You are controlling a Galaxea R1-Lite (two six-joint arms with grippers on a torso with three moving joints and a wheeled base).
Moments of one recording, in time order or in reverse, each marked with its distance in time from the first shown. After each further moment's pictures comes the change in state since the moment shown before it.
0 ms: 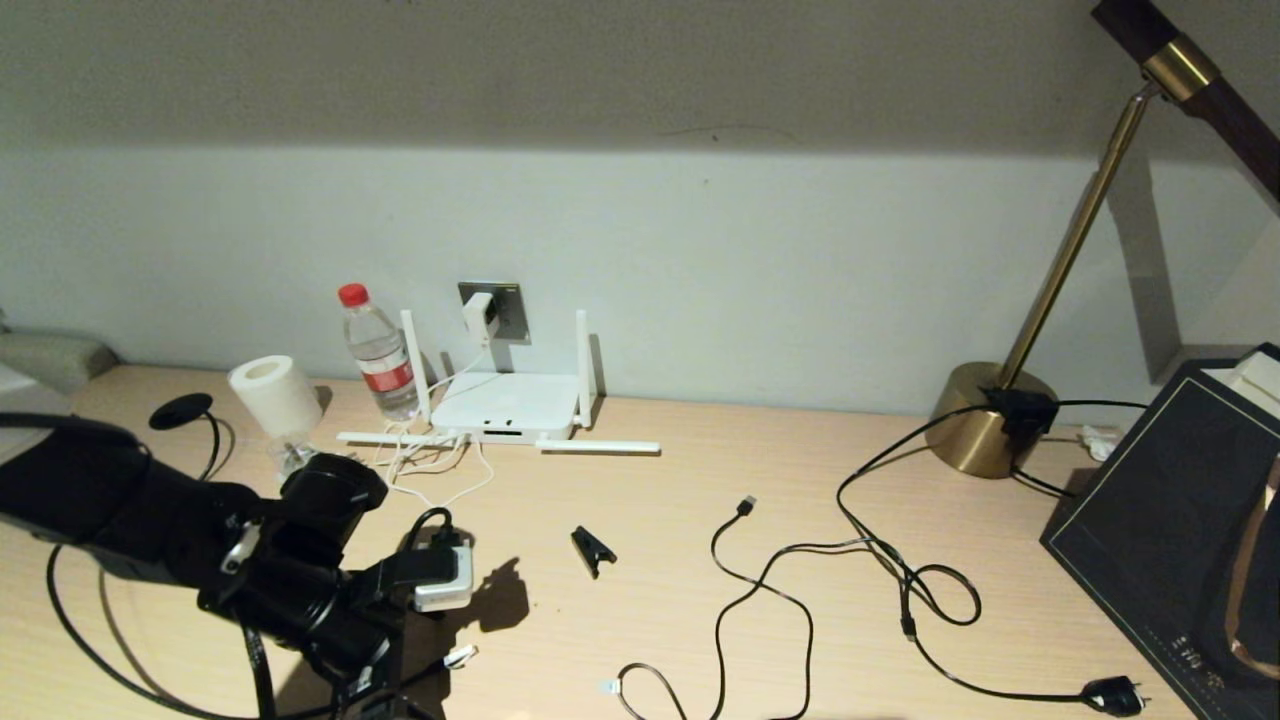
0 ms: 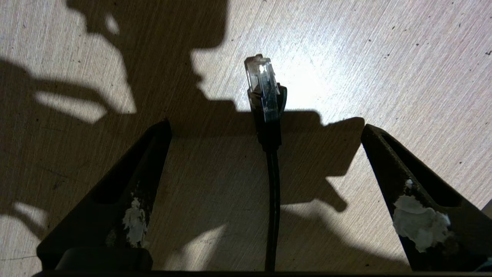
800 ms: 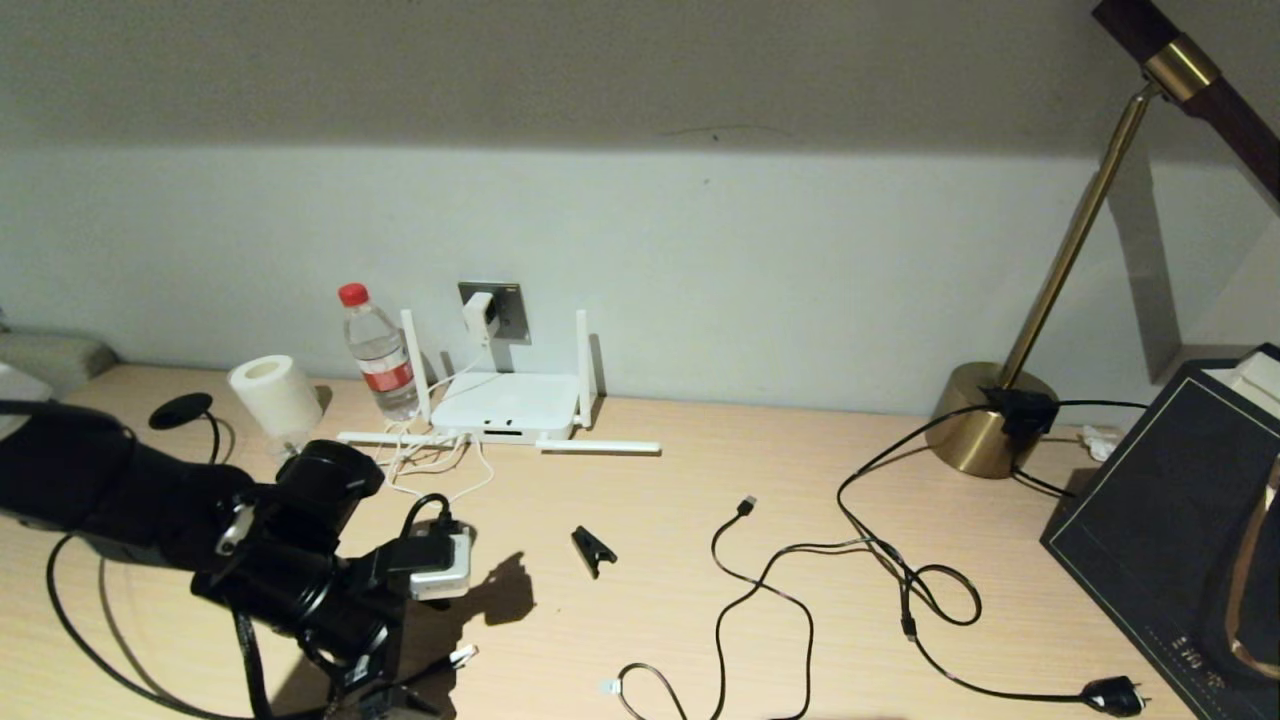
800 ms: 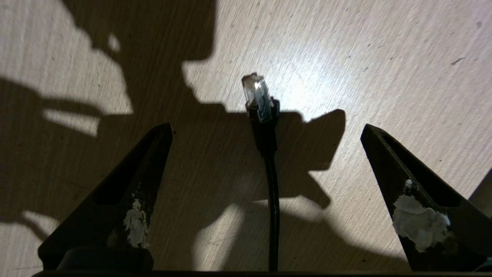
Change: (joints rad) left arm 0.000 -0.019 -0.047 0.065 -0.053 0.035; right arm 0.000 0.000 0.000 0.000 0.000 0.000
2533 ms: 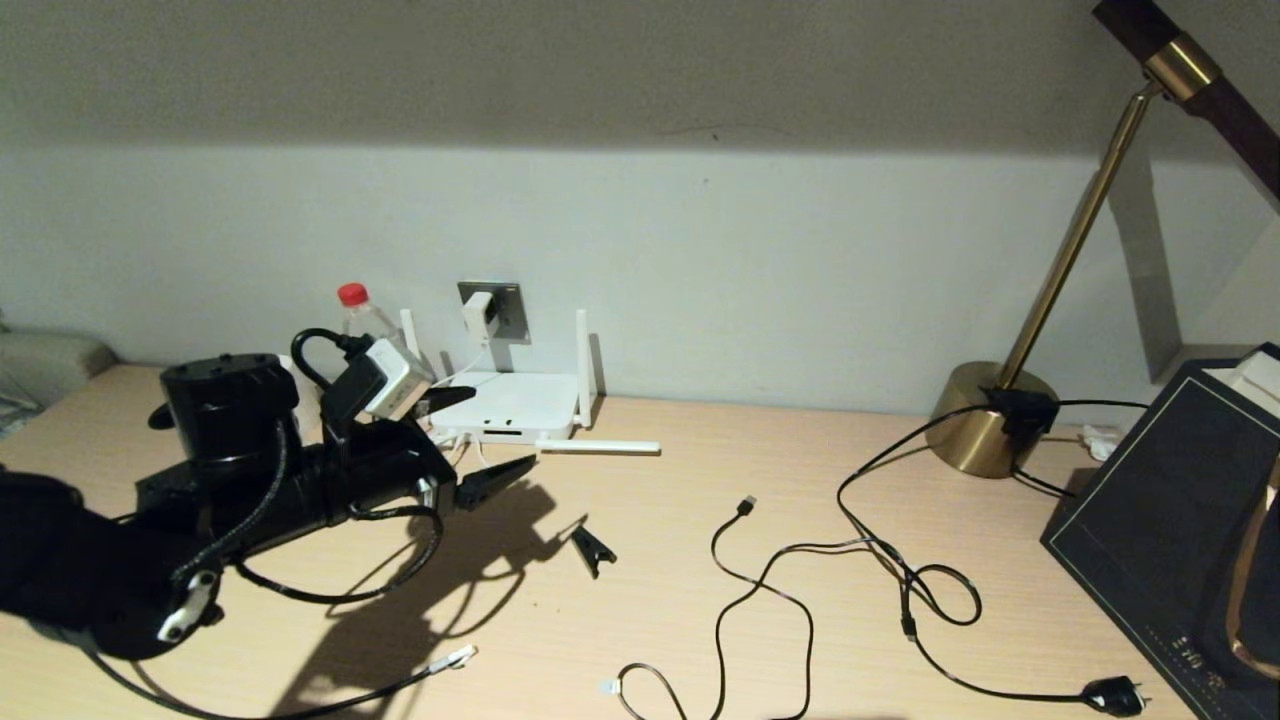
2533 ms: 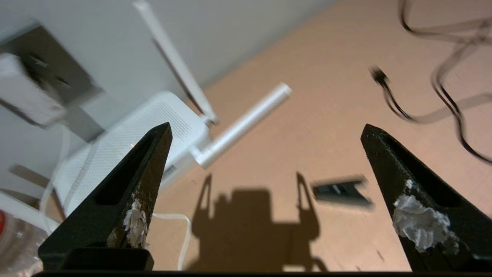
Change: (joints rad) left arm -0.046 -0.126 0.214 -1.153 -0.179 -0.661; right arm 0.000 0.000 0.000 0.000 0.000 0.000
